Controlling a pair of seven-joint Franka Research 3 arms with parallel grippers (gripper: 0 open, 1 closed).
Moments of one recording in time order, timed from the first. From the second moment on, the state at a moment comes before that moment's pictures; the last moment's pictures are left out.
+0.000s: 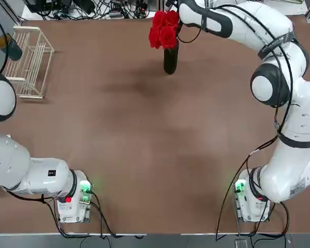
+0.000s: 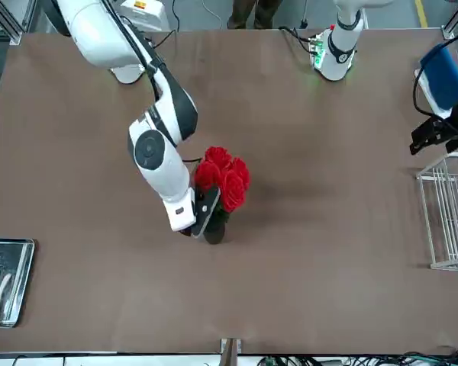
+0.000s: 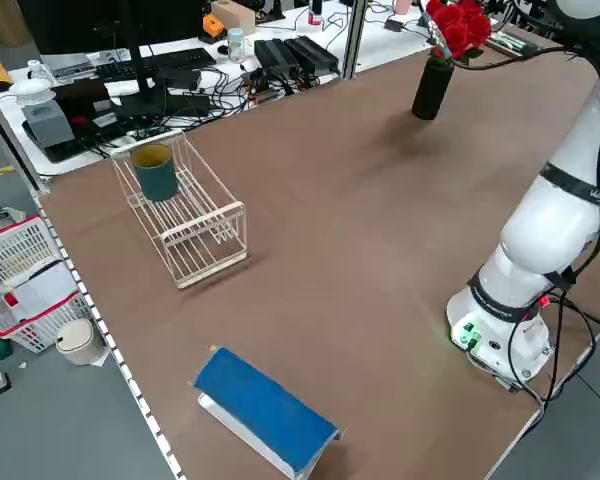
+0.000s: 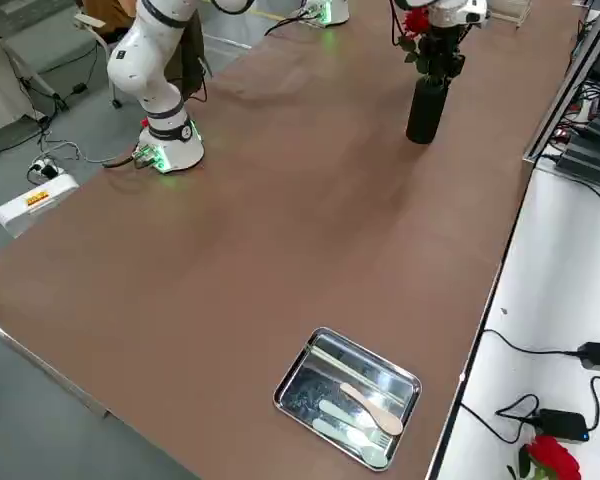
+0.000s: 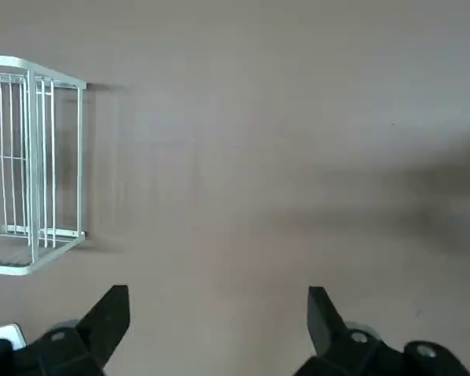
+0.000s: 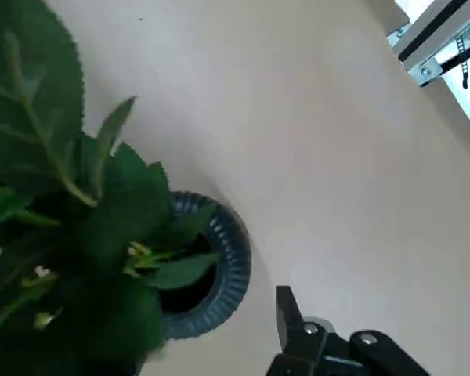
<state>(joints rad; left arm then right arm) 0.00 0.08 -0.03 -1.46 0.01 1.56 -0.04 0.37 0.67 0.24 -1.23 -0.04 2.06 -0.48</state>
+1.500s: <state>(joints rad) 0.00 0.08 -0.03 -1.46 0.01 1.56 -0.04 0.15 0.44 0.05 -1.23 0.03 1.74 -0.39</state>
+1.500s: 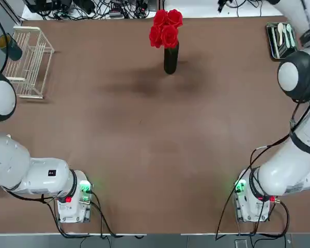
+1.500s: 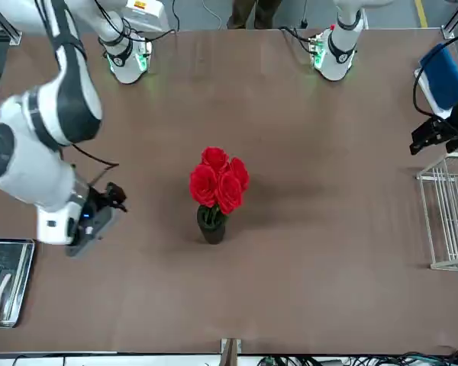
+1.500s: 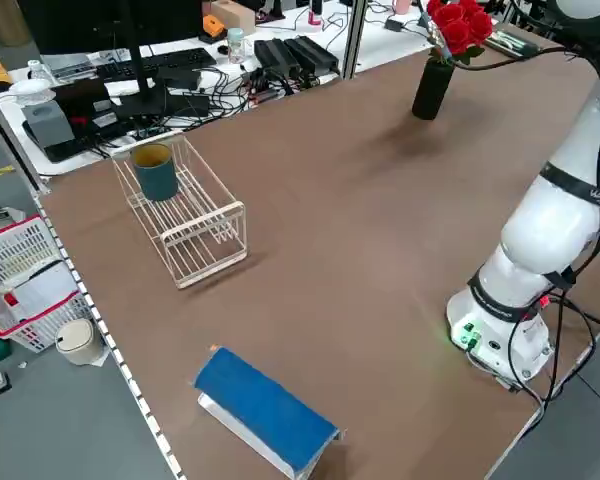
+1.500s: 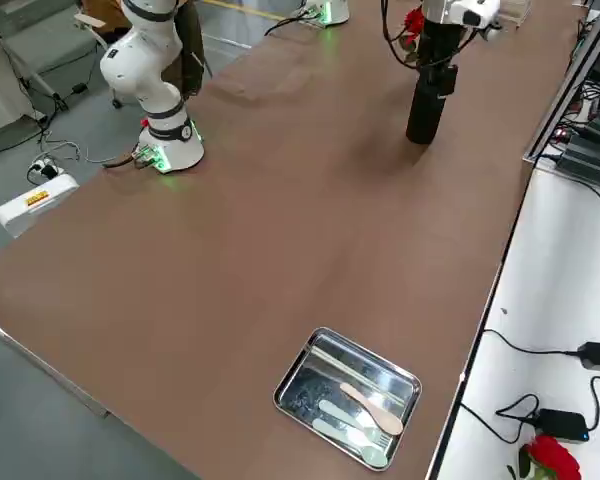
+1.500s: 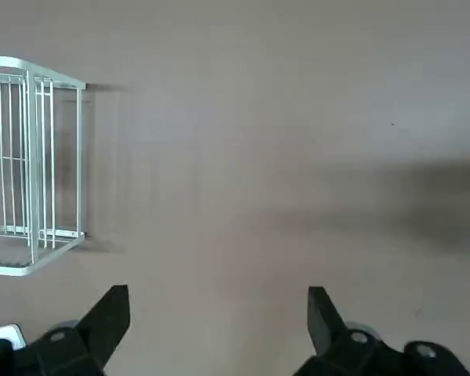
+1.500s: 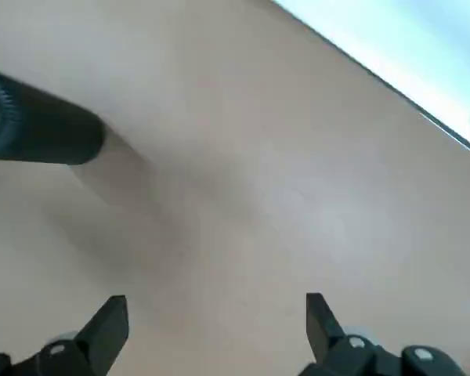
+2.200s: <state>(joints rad) 0.00 0.09 -0.03 -1.46 0.01 1.56 -0.04 0.12 0.13 -0.18 -1.48 0.04 1.64 -0.06</state>
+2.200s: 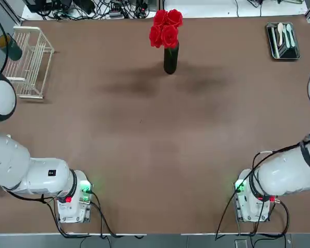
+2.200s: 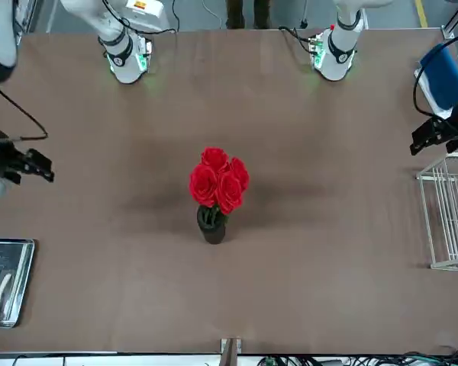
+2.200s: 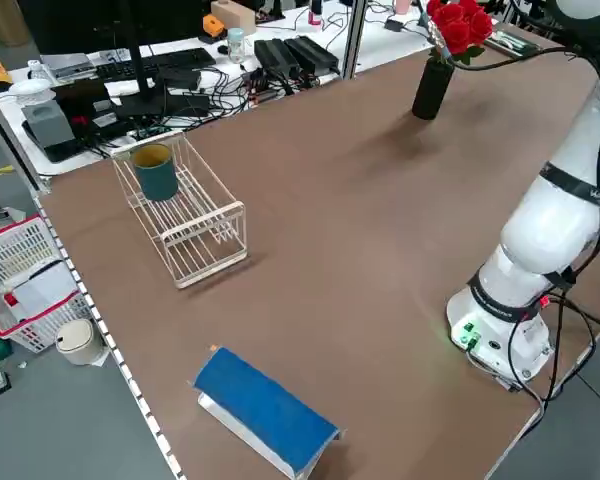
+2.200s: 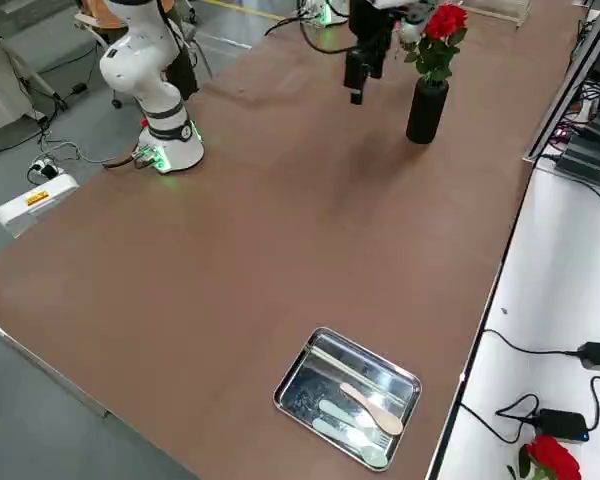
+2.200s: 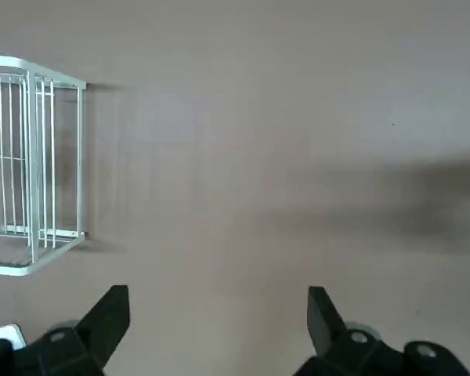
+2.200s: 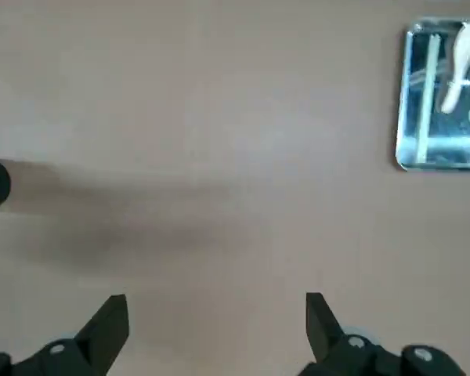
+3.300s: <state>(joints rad) 0.00 0.09 -0.03 -1.46 0.01 1.56 -0.04 0.08 0.11 -0.15 -1.51 0.03 1.65 -0.05</state>
